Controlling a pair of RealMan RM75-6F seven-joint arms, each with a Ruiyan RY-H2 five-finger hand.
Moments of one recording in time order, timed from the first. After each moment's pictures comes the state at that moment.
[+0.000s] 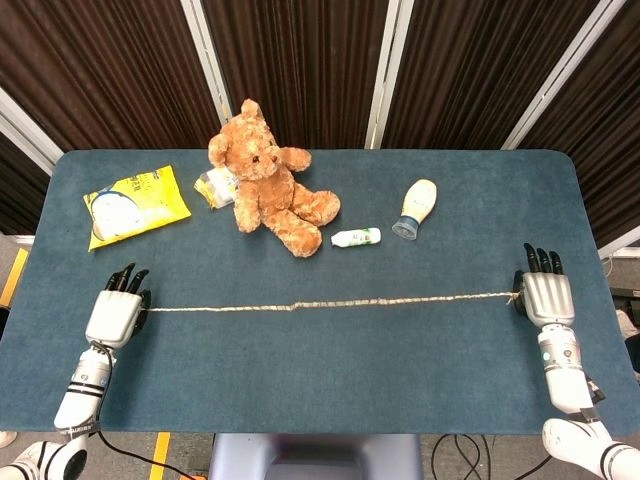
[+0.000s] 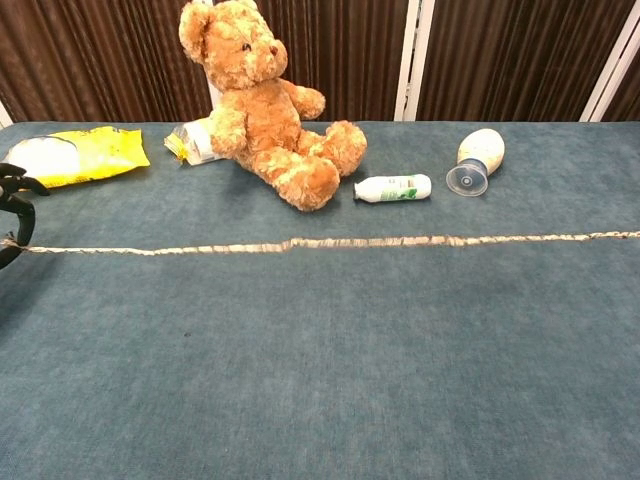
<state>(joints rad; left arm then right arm) -0.41 -1.56 -0.06 -1.07 1.38 1.22 0.24 0.39 -1.45 0.16 -1.12 -1.12 1.06 -0.26</state>
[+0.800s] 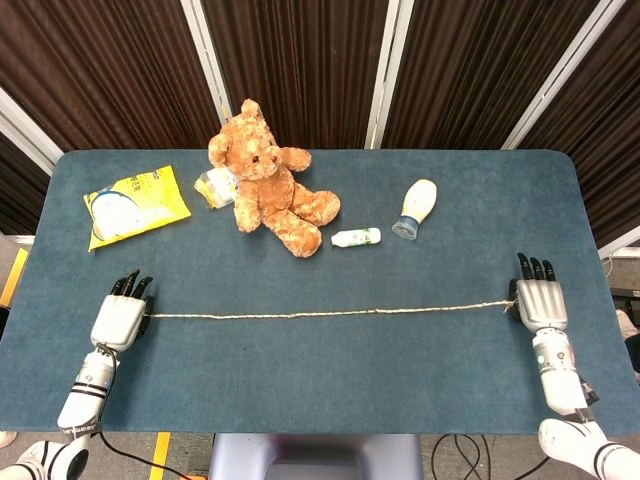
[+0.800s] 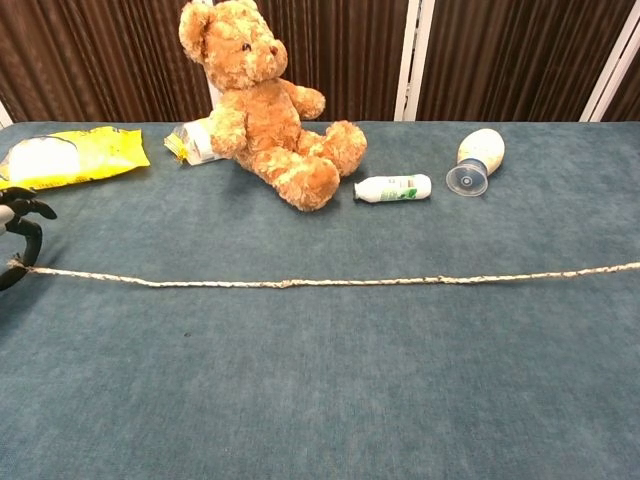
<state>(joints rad) -0.41 -1.62 -0.04 -0.97 1.40 1.17 0.21 0.40 -1.50 0.14 -1.07 -1.11 1.00 -0.29</state>
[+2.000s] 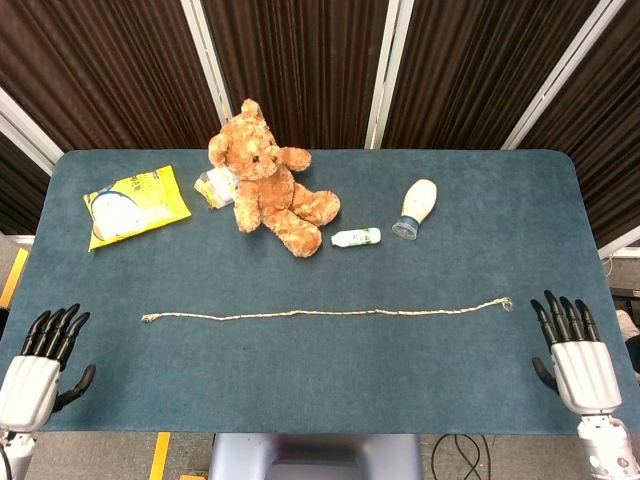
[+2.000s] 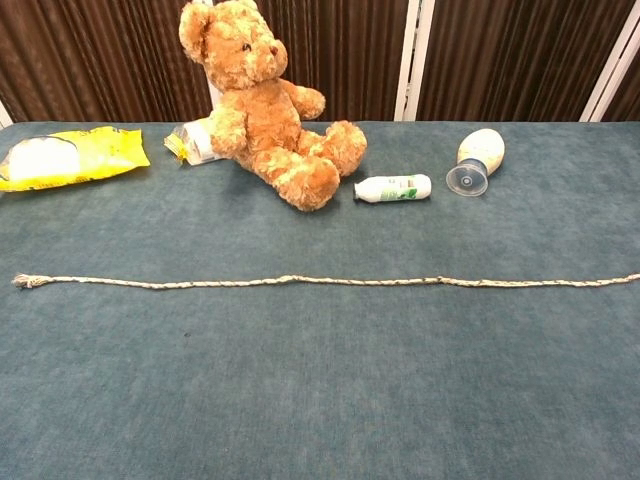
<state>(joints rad) -0.09 -1.25 0.09 -1.40 1.67 1.71 -0.03 0.07 -1.22 -0.05 -1.52 -1.57 1.60 -0.25</state>
